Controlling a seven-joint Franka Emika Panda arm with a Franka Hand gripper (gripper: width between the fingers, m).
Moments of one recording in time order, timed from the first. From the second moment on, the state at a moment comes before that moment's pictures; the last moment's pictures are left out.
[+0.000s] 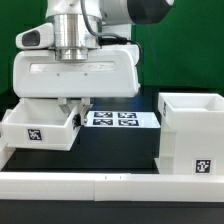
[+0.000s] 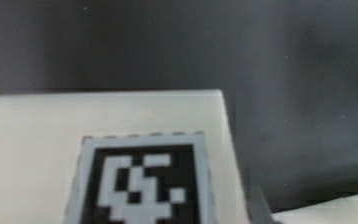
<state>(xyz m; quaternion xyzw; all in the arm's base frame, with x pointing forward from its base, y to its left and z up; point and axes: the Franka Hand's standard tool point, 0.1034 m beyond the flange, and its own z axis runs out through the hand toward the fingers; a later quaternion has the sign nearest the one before) 0.557 -0.096 0.064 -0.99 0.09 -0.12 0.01</state>
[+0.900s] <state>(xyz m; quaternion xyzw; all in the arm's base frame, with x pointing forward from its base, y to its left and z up) 0.541 -0.113 0.053 -0.98 -0.02 -0.20 -0.05</state>
